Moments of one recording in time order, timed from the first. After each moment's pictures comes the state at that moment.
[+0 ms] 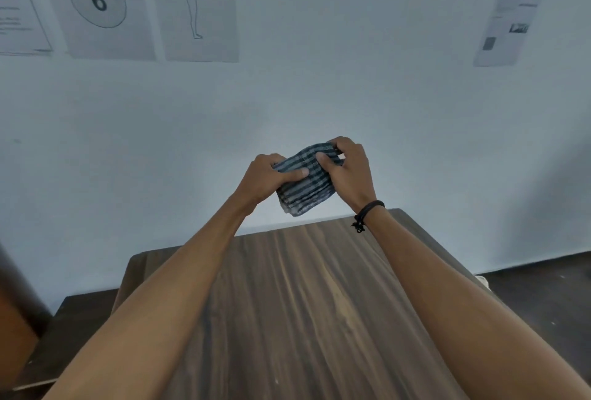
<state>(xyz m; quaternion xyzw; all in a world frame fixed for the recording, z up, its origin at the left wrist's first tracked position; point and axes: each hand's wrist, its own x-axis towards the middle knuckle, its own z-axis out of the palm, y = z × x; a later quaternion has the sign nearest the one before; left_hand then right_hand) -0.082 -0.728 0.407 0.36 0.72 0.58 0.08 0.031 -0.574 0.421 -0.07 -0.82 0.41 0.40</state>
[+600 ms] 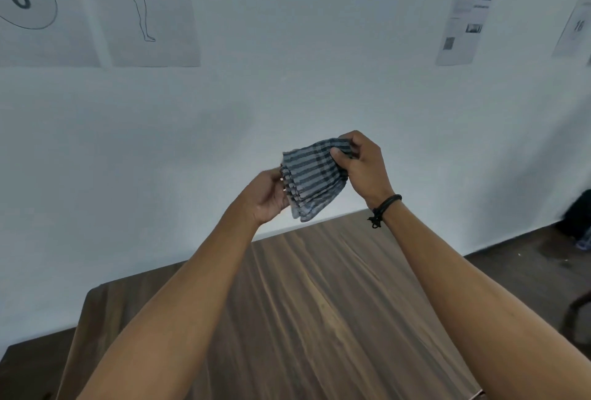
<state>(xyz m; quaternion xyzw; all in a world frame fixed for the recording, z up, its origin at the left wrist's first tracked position) -0.107 -0.656 0.397 0.23 0.41 0.75 0.47 0.034 -0.513 0.438 -0.10 -0.77 0.48 0.41</state>
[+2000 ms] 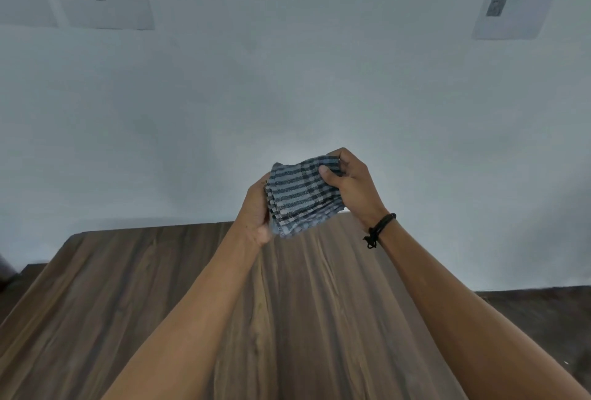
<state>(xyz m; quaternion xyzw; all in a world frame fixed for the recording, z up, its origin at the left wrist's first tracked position) 0.012 -0.445 0.348 0.11 0.35 0.85 0.38 0.079 -0.279 0.377 -0.01 -0.75 0.62 0.23</state>
